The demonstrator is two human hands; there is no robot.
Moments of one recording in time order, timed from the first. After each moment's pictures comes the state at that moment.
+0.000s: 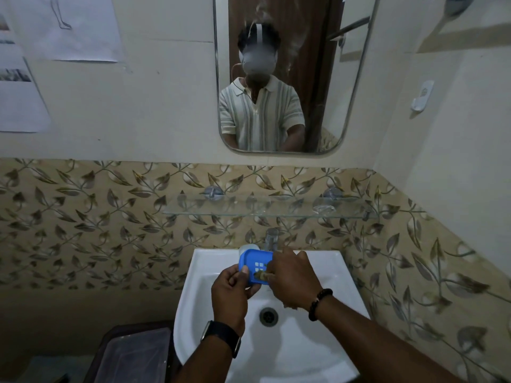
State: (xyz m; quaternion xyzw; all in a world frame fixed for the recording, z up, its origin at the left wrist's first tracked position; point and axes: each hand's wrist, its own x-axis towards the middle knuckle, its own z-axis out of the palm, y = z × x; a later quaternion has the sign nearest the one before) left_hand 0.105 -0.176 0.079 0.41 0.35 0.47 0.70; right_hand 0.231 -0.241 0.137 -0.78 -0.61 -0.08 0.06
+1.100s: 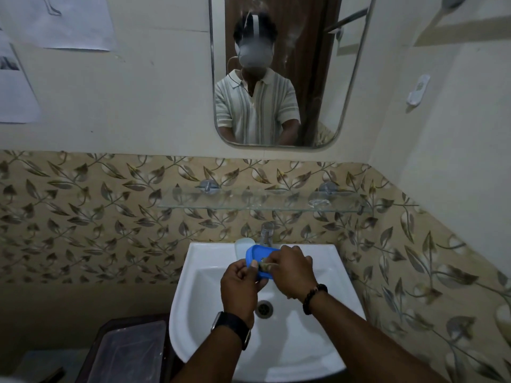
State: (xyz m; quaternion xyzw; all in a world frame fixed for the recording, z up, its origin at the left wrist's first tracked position) left_hand 0.126 -0.193 0.079 0.40 0.36 0.46 0.71; right_hand 0.232 -0.243 0.133 -0.84 -0.49 0.07 0.21
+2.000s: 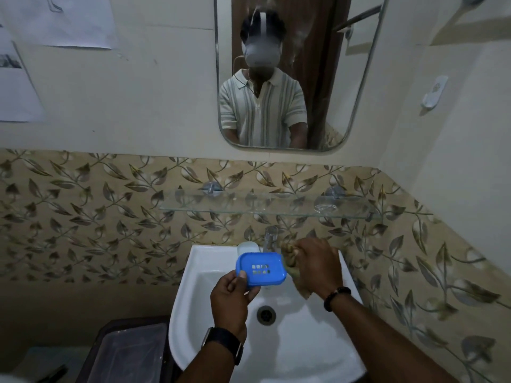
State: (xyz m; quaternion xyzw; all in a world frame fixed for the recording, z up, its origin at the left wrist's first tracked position) left_hand 0.116 -0.179 0.062 0.34 0.36 0.49 0.71; right_hand 0.294 -0.246 0.120 -0.84 -0.47 -0.11 0.24
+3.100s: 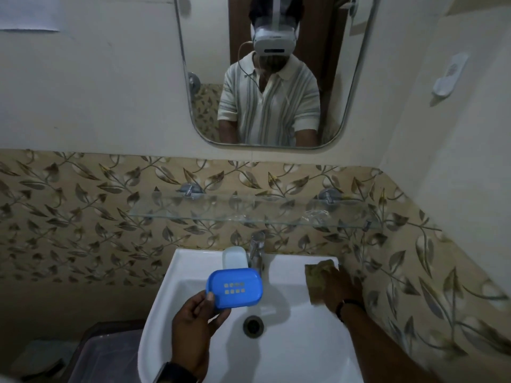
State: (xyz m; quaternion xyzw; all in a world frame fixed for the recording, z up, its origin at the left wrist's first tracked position) left_hand 0.115 -0.167 0.039 0.33 0.41 0.48 0.70; right_hand 0.436 -0.258 0.020 -0.91 -0.39 0.10 0.01
